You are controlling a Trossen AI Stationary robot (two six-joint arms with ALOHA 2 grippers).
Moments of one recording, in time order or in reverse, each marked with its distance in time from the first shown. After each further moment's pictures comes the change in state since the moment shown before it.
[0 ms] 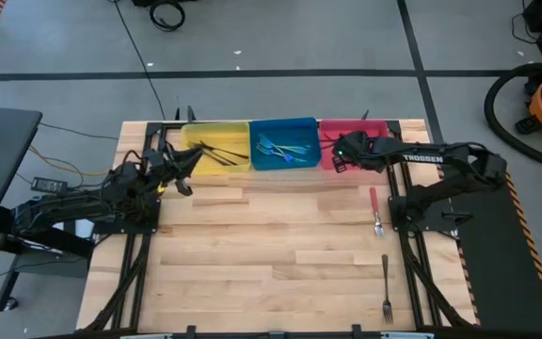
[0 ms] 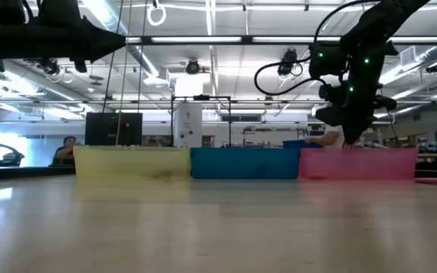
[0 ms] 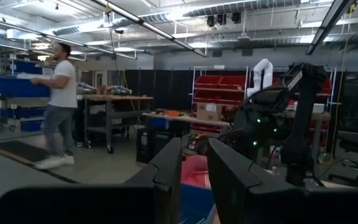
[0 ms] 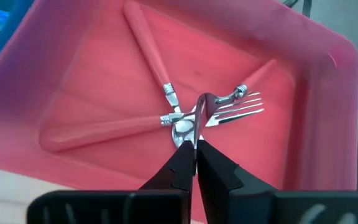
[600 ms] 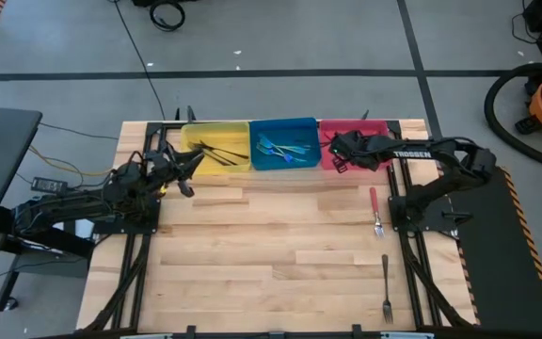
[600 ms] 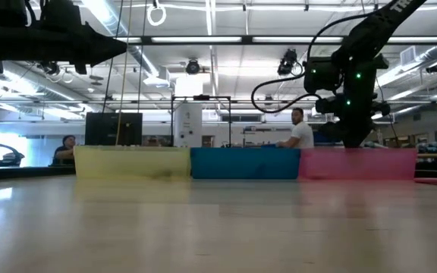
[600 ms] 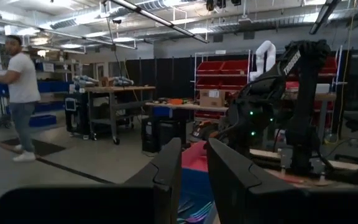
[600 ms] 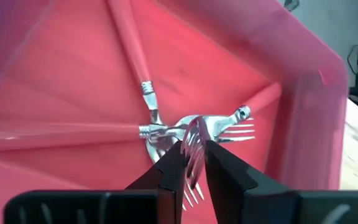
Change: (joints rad) left arm -0.003 0.000 0.000 -0.057 0.000 0.042; right arm -0.051 0.105 0.000 0.038 0.048 -0.148
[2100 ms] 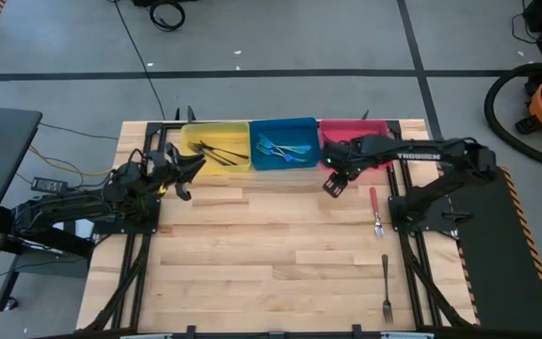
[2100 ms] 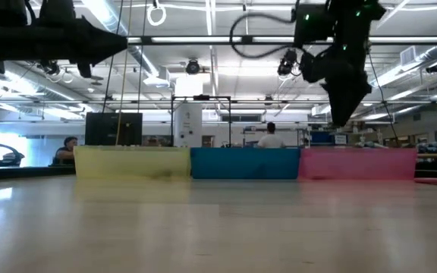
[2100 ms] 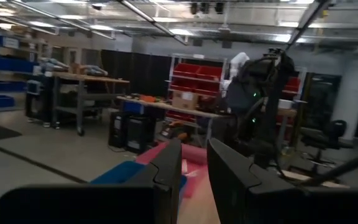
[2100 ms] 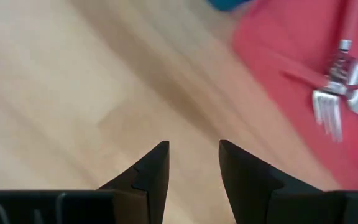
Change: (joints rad) left arm 0.000 0.000 0.000 0.003 0.087 -0.158; right arm 0.246 -0.010 0.282 -0.331 -0.523 -0.065
